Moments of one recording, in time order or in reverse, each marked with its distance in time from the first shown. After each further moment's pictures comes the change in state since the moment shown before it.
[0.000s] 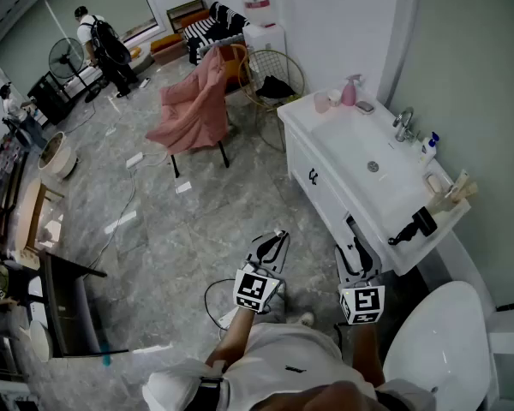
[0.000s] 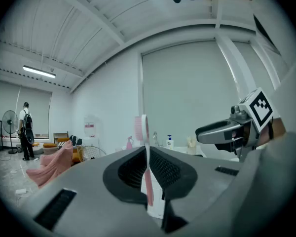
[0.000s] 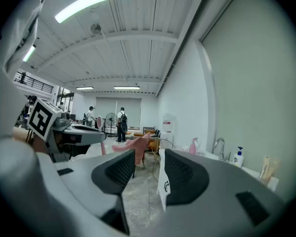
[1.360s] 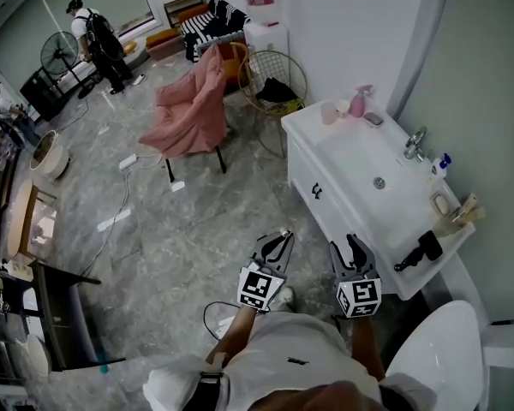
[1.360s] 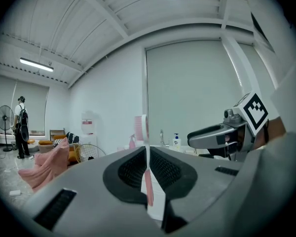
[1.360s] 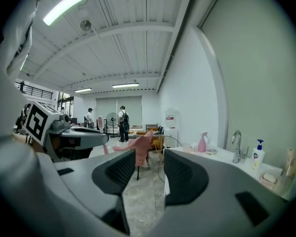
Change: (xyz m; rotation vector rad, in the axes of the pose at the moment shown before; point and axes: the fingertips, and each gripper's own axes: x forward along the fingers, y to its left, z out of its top) left arm 0.080 0.084 -0.011 -0.018 0.017 -0.045; right arm 0.133 -0.007 0.004 0.069 0.036 0.039
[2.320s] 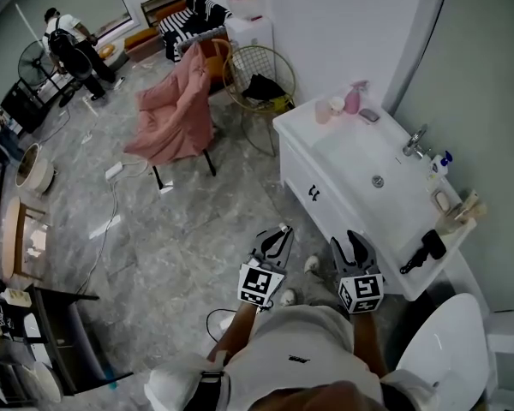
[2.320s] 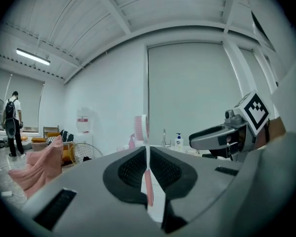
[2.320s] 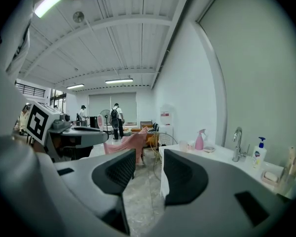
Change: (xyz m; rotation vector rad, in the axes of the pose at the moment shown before) left arm 0.050 0.060 -0.014 -0.020 -0.003 -0.063; right arm 0.067 -0.012 -0.003 0.018 0.042 -0.067
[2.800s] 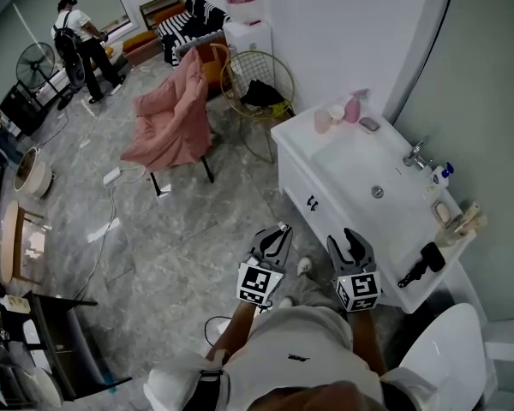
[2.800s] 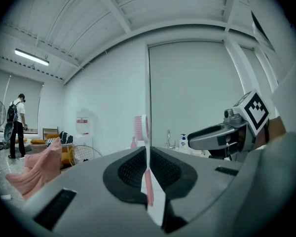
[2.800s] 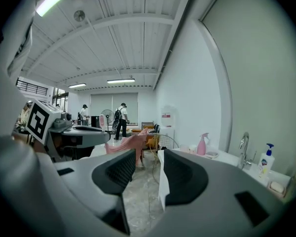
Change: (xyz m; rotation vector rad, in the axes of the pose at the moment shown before) left arm 0.044 0.030 0.010 0.012 -0.004 0.003; right arm 0.048 -0.021 0.019 -0.026 -0.013 0.021
